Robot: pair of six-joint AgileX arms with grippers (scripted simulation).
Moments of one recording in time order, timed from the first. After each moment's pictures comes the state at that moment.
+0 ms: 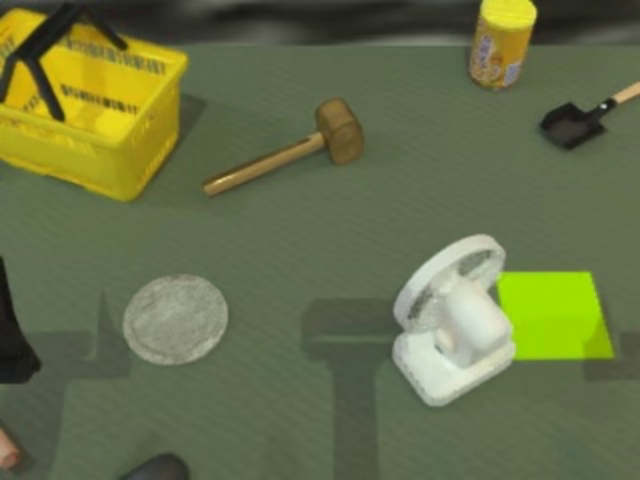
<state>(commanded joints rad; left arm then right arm) 0.00 0.00 0.00 0.00 0.00 0.00 0.00 0.00 0.00 0.00 0.00 0.00</state>
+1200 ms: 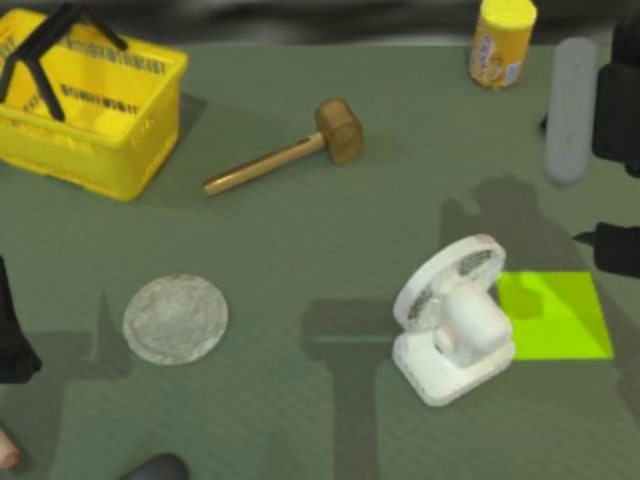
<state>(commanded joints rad) 0.00 0.00 0.00 0.00 0.00 0.00 0.42 1.37 1.30 -0.98 0.00 -1.03</state>
